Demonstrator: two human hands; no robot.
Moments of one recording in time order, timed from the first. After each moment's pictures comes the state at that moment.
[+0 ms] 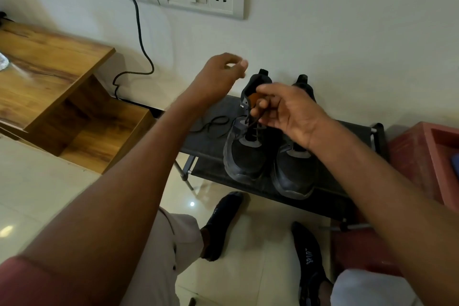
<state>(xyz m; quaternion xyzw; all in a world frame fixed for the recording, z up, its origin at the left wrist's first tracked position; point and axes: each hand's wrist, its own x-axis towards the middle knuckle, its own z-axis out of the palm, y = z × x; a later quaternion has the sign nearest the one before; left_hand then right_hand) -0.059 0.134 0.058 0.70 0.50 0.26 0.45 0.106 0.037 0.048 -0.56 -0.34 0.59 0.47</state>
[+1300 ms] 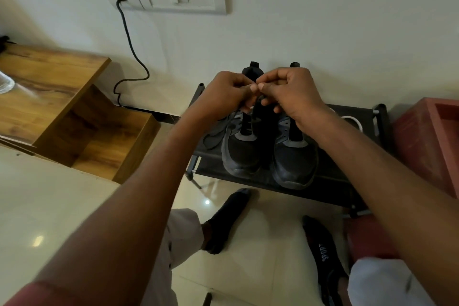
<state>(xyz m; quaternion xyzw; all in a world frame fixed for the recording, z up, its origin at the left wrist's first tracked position) -0.032 0.099 0.048 0.73 0.46 0.20 0.47 0.131 0.042 0.027 -0.66 -0.44 0.38 0.48</state>
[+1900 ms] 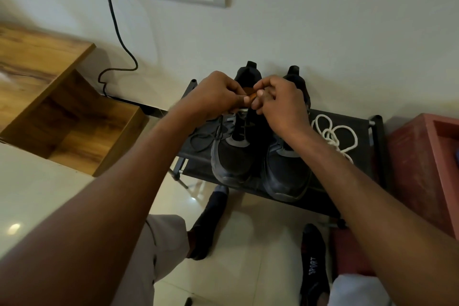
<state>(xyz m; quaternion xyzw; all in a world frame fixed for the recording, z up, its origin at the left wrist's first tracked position) -0.031 0.133 0.026 0.75 0.50 0.13 0.42 0.128 0.059 -0.008 -0.71 -0.53 0.21 0.41</state>
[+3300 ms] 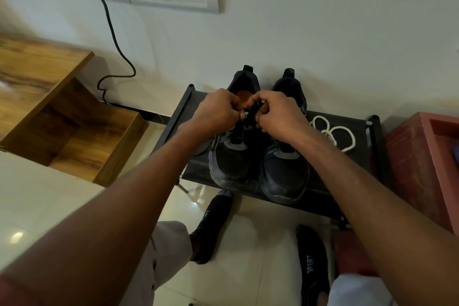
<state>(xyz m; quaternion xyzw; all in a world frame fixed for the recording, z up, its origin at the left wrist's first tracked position) -0.016 0.123 -0.003 0.78 0.52 0.10 0.34 0.141 0.049 -0.001 -0.72 -0.57 0.29 0.29</state>
